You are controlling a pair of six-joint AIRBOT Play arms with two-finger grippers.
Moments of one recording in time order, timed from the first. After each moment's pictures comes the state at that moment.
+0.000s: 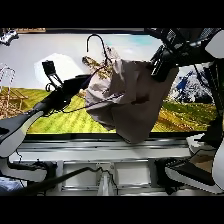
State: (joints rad) left arm -0.25 -1.58 0.87 -0.79 -1.86 -0.07; right arm 0.25 -1.23 1.74 -1.32 1.45 0.70
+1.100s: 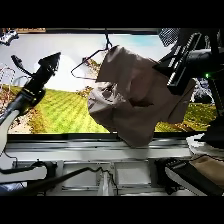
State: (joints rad) left arm 0.09 -1.43 0.87 -0.69 -1.02 -0.25; right arm 0.25 -1.02 1.74 -1.14 1.51 0.77
